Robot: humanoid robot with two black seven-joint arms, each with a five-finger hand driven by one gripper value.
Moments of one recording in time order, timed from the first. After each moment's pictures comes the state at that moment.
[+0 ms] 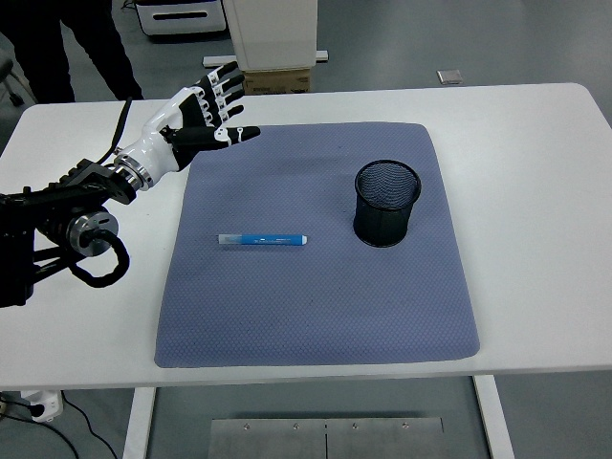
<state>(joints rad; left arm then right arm) -1.21 0.48 0.24 -1.04 -0.18 -0.07 -0.61 0.03 0.00 0.45 0.18 -0.05 0.03 0.02</state>
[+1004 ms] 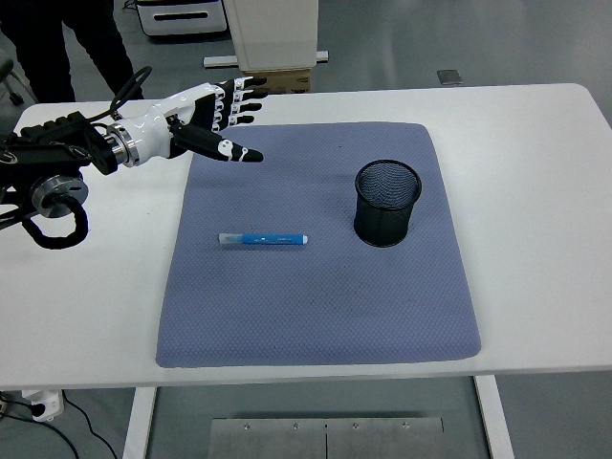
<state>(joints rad) -1.52 0.46 0.69 -1.05 -0.18 -0.19 -0.61 0.03 0.00 0.45 0.18 -0.05 0.03 0.02</state>
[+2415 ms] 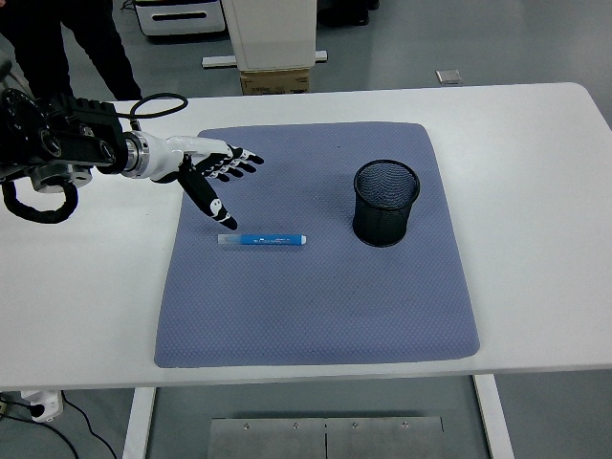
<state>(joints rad) -1.82 0.23 1.22 -1.14 -0.19 -0.18 -0.43 0.03 0.00 0.45 0.18 -0.05 0.03 0.02</state>
